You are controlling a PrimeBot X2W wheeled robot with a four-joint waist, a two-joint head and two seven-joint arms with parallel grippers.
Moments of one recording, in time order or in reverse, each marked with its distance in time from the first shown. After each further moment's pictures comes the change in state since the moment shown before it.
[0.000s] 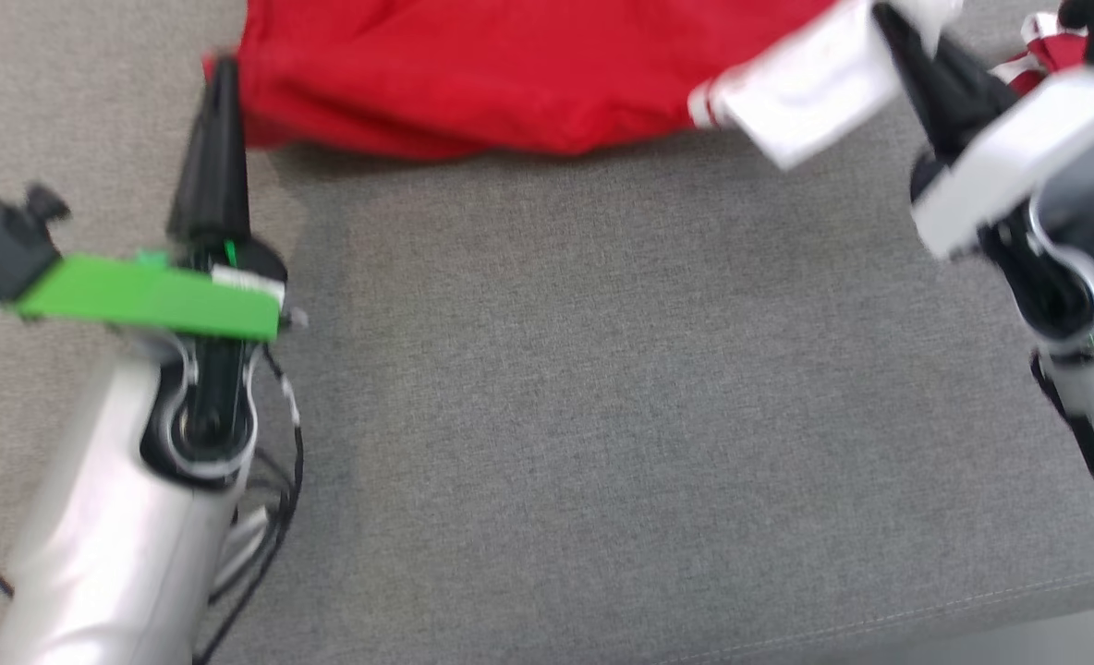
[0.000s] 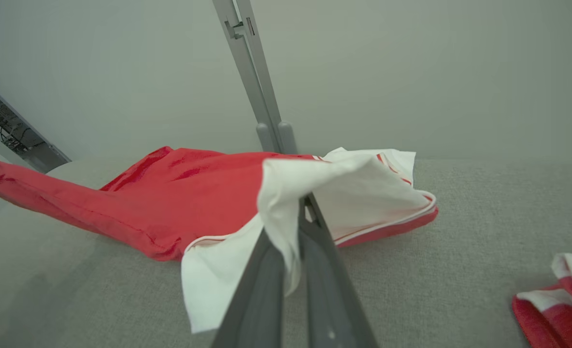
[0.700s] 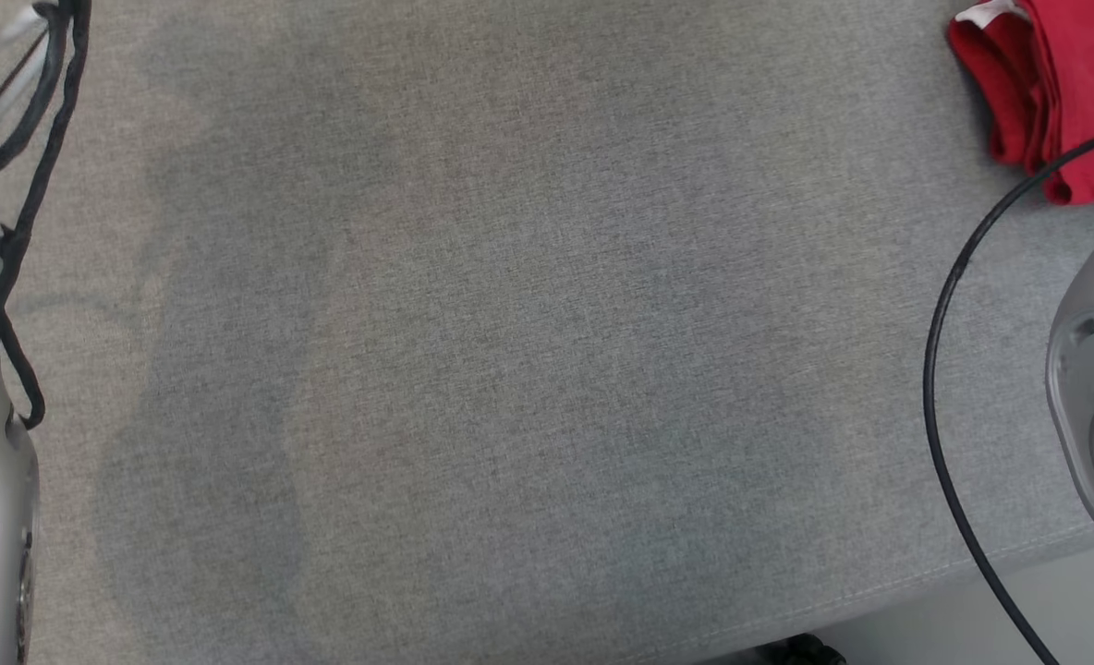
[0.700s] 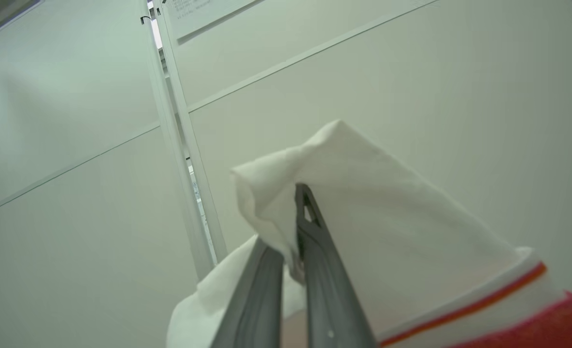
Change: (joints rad) left arm -0.716 -0.012 0.106 0.039 0.152 0.016 0.014; right arm -0.755 0.361 -0.380 0.251 -0.164 0.000 -0.494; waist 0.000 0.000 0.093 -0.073
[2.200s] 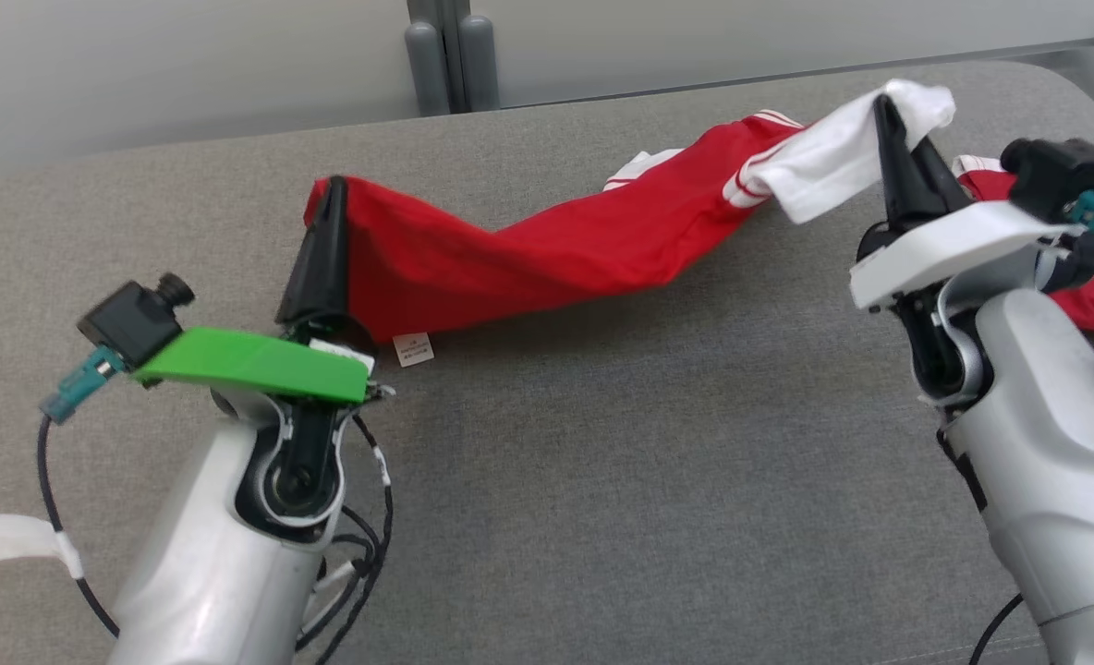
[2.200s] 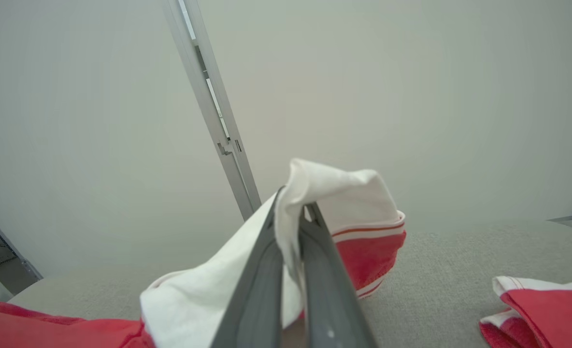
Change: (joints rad) left arm 0.860 -0.136 -0.093 0.010 -0.142 -0.017 0.030; right arm 0.819 -0.163 0.307 0.143 -0.014 0.000 0.039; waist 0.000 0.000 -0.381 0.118
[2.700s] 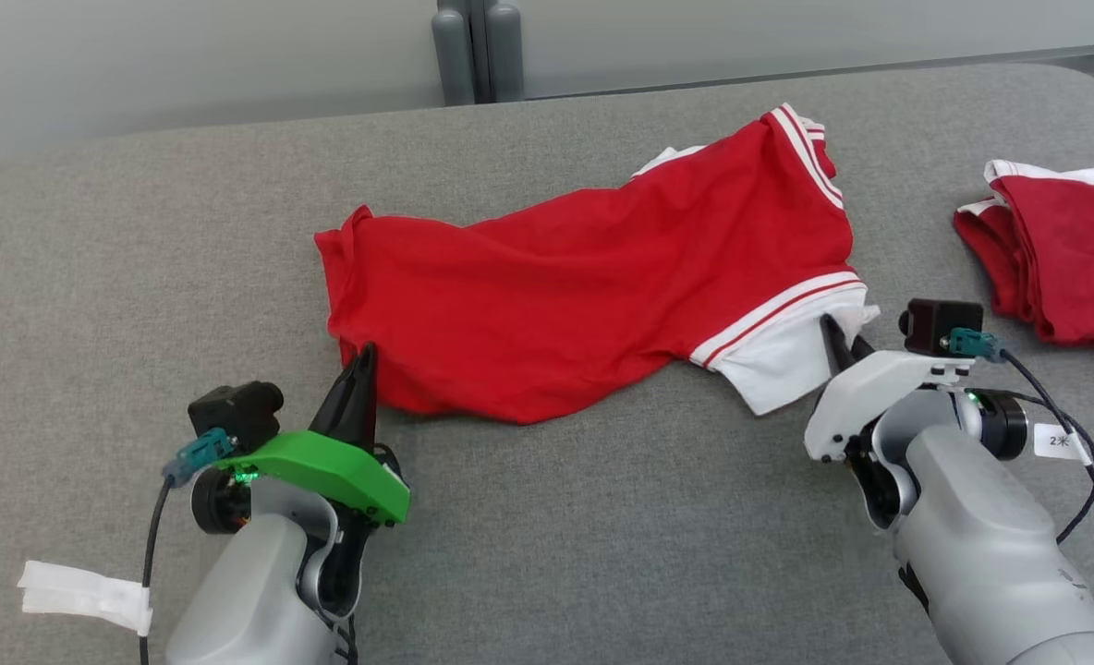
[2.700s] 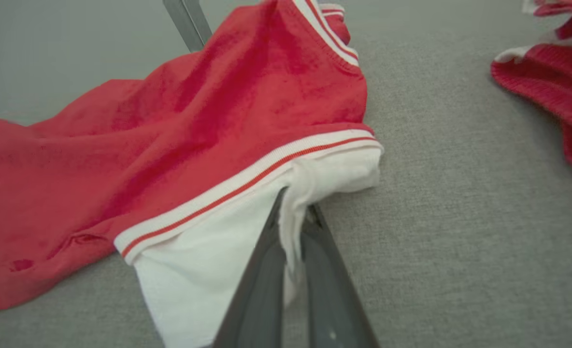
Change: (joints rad) left arm 0.031 -0.027 -0.033 0.431 0.471 0.000 -0.038; right arm 0.037 0.103 -0.010 0.476 -0.105 0.000 0.038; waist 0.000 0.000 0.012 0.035
